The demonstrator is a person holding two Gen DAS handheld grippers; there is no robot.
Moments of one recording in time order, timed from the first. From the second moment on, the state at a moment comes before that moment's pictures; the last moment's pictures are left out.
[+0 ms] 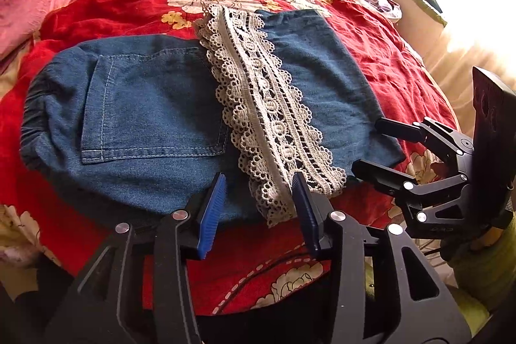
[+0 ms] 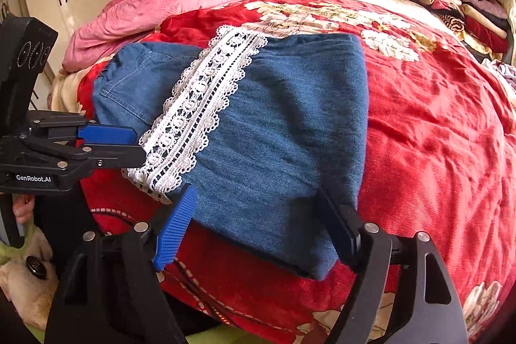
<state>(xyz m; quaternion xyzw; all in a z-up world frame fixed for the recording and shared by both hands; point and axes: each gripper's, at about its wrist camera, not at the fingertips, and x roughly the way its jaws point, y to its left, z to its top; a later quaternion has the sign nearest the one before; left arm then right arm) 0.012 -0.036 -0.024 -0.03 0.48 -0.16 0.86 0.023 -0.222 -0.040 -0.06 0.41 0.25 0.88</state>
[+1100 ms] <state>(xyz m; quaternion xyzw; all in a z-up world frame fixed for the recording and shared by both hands) -0.009 0.030 0.013 -0.04 0.44 -0.07 0.89 0.030 -0.187 0.009 -0.09 0.38 0.26 0.88</state>
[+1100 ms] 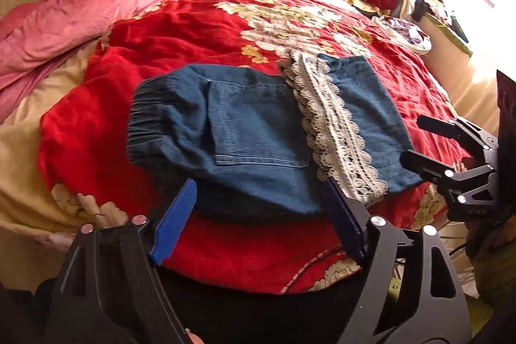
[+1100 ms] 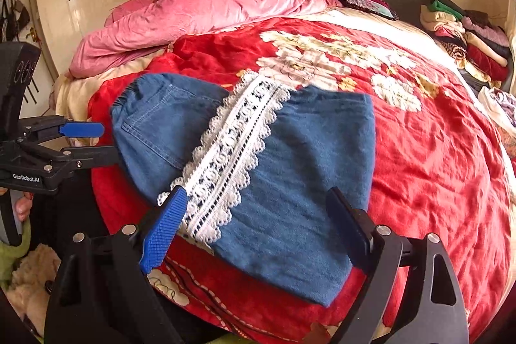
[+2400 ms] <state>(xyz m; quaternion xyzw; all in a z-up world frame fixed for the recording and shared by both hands) 0.012 0.123 -0.037 -0.21 0.44 -0.07 0.87 0.131 0.000 0.020 -0.19 0.41 0.42 0.79</state>
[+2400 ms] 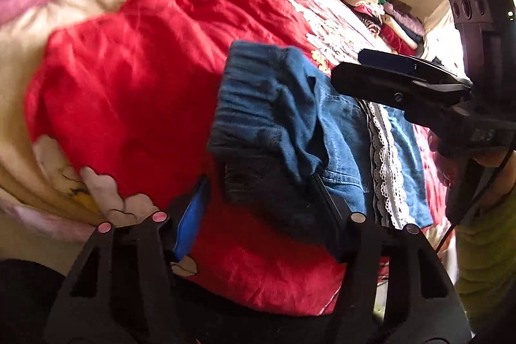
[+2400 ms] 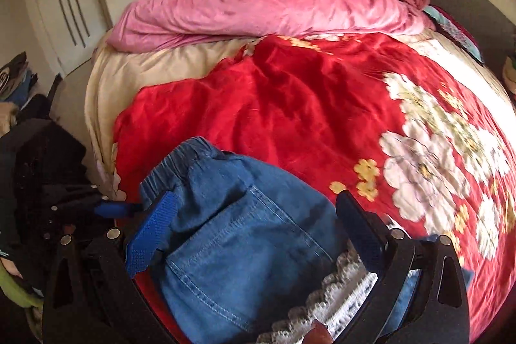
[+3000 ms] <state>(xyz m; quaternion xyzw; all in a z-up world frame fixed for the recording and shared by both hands) 0.015 0.118 -0.044 -0.21 0.45 -0.08 0.87 0.147 0.031 -0.017 -0.16 0.45 0.51 0.72</state>
